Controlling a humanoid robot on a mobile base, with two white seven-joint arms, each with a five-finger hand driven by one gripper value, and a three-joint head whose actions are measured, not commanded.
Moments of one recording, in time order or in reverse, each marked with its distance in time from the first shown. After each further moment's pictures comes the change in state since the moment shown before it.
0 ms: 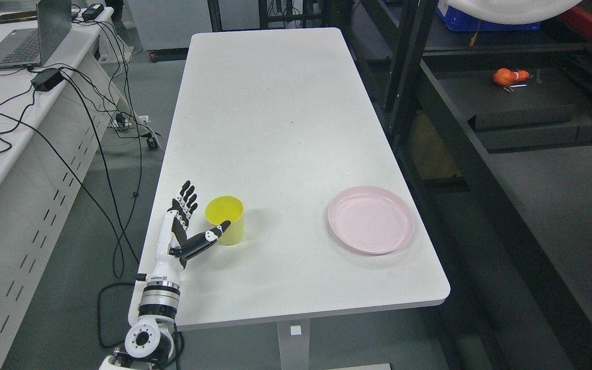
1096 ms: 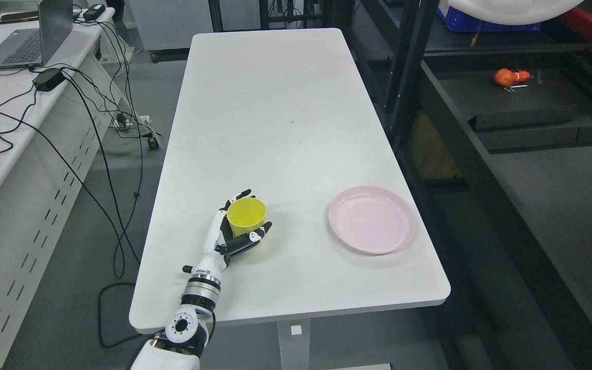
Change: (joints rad) left arm -0.094 -0.081 -0.063 0.194 0.003 -0.103 -0.103; right arm 0.000 0.000 0.000 0.000 0.000 0.000 -0.004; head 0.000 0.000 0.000
